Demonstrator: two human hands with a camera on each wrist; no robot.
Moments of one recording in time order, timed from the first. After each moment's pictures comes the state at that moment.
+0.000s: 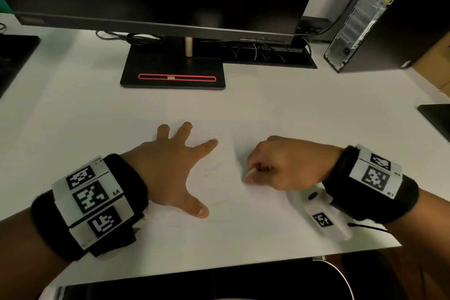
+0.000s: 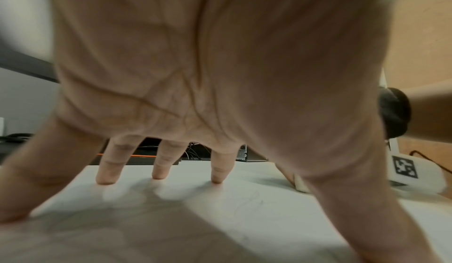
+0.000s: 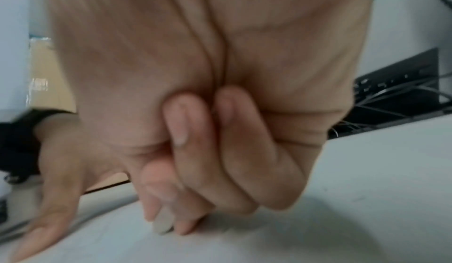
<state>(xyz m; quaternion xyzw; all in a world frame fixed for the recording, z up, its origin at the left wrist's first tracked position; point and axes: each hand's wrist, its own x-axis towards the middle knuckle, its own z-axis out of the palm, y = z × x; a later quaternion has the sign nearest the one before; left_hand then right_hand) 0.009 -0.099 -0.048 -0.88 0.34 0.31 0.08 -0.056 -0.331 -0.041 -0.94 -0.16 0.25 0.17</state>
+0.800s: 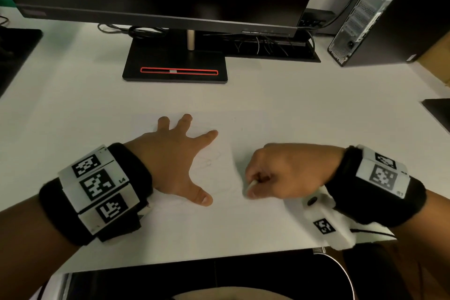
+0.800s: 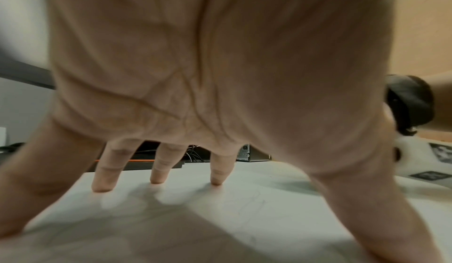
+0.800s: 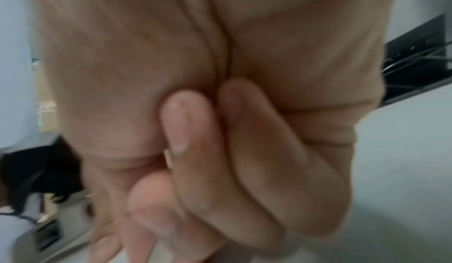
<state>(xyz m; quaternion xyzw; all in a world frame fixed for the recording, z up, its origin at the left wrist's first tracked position) 0.010 -0.101 -0.046 -0.89 0.32 0.31 0.09 -0.065 -0.321 -0.040 -0.92 -0.17 0.30 0.17</state>
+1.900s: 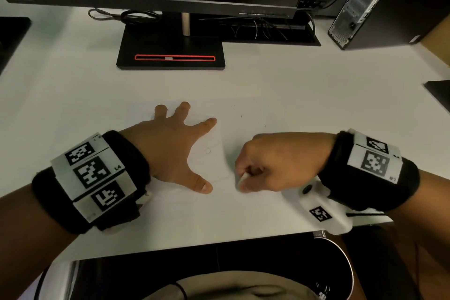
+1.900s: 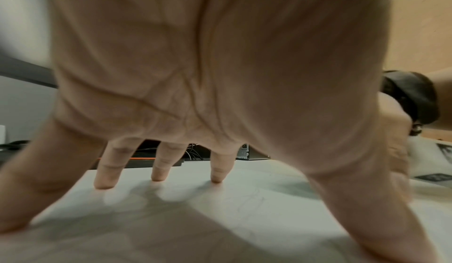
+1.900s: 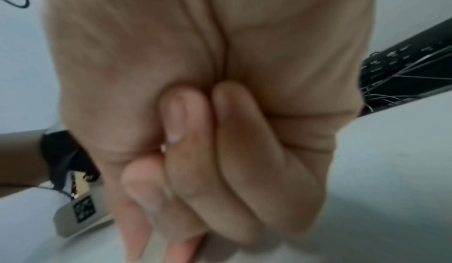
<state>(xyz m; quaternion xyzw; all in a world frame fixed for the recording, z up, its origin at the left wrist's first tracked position) 0.013 -0.099 -0.052 -0.89 0.33 0.30 0.09 -0.065 -0.307 -0.043 -0.91 -0.21 0.30 0.16</state>
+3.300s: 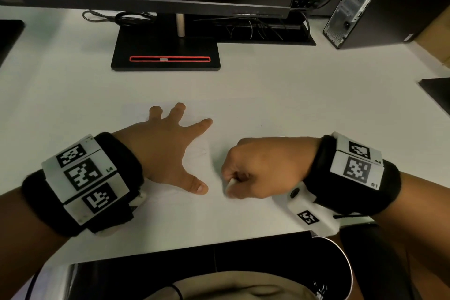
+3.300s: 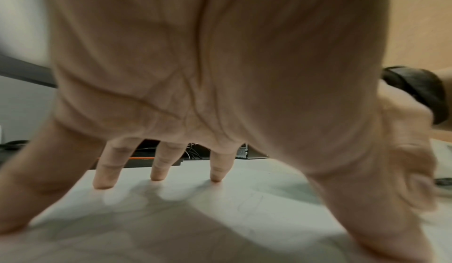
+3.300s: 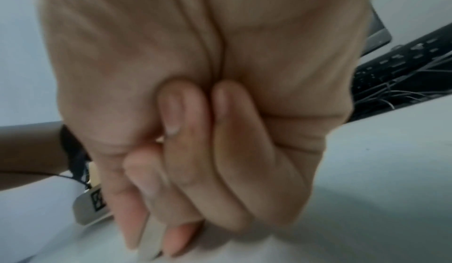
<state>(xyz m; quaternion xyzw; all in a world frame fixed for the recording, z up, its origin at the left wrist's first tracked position) 0.012 -0.099 -0.053 -0.89 0.33 0.30 0.09 -0.068 -0.292 -0.045 -0.91 -0.23 0.29 0.18</state>
